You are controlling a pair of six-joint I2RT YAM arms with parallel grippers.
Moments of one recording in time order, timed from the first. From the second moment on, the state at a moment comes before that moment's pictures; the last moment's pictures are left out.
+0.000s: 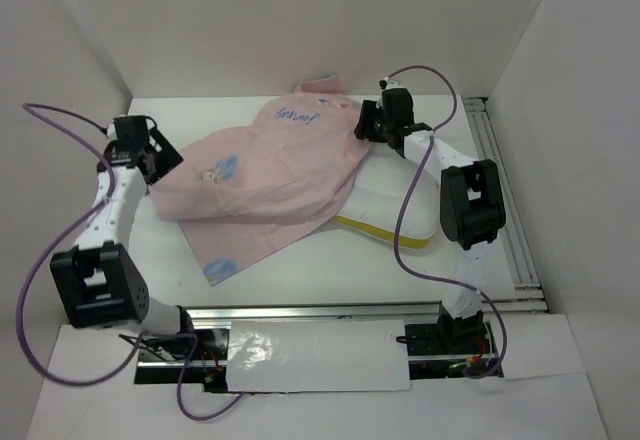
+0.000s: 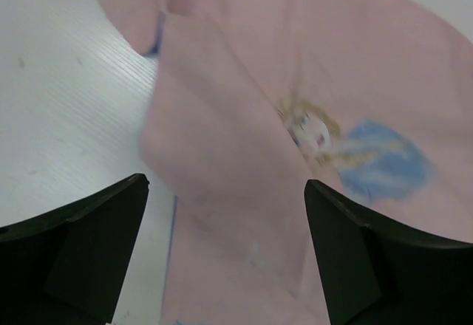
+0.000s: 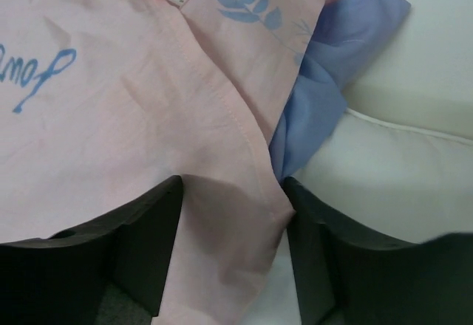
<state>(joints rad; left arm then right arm) 0.25 1.51 1.26 -0.59 -0.23 -0.52 0.25 2.02 1.54 -0.08 -0.07 0.33</state>
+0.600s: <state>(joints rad) -0.51 1.25 0.66 -0.54 -0.13 -0.70 0.26 2.02 1.53 -0.07 -0.05 0.37</state>
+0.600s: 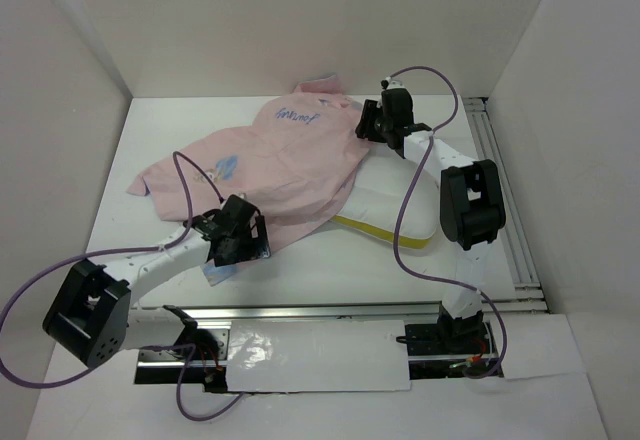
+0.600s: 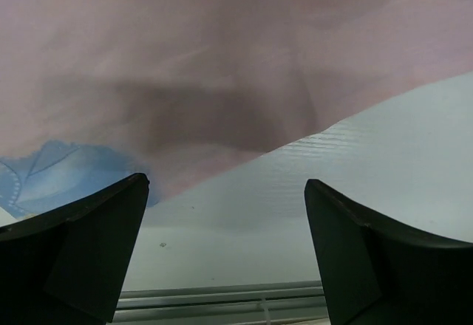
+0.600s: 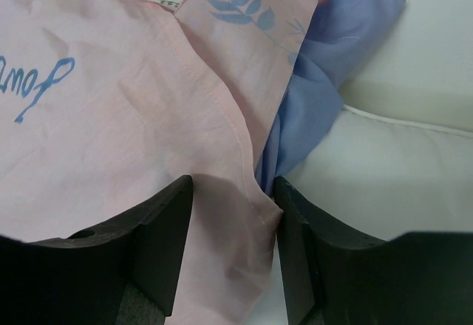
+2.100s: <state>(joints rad) -0.11 0.94 1.73 -0.59 -0.53 -0.42 0.34 1.20 1.73 -0.20 0.07 0.11</state>
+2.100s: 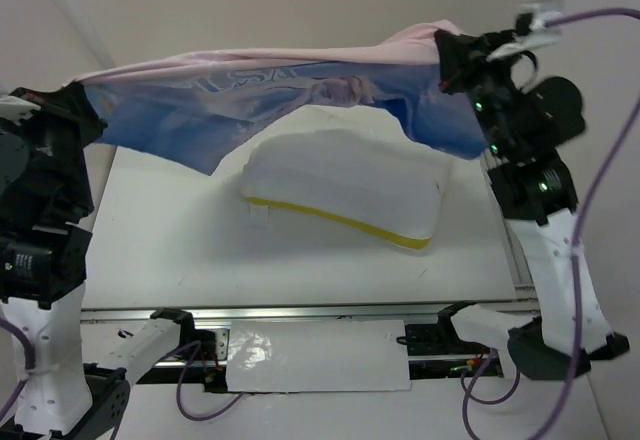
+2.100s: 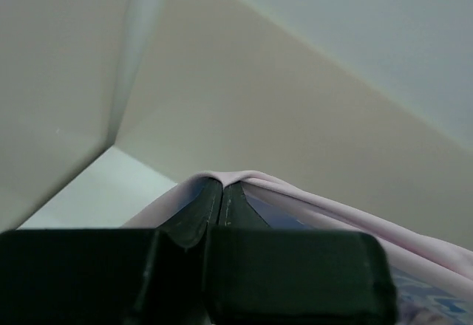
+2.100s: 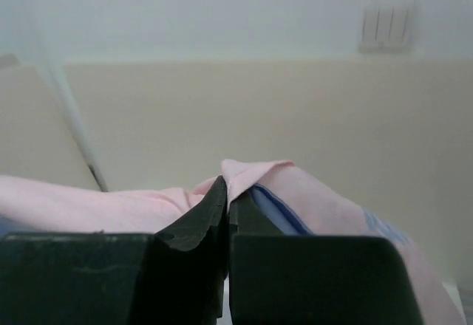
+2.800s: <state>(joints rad) 0.19 1.87 2.43 -0.51 -0.27 -0.35 0.34 1.98 2.36 -0.13 0.06 0.00</state>
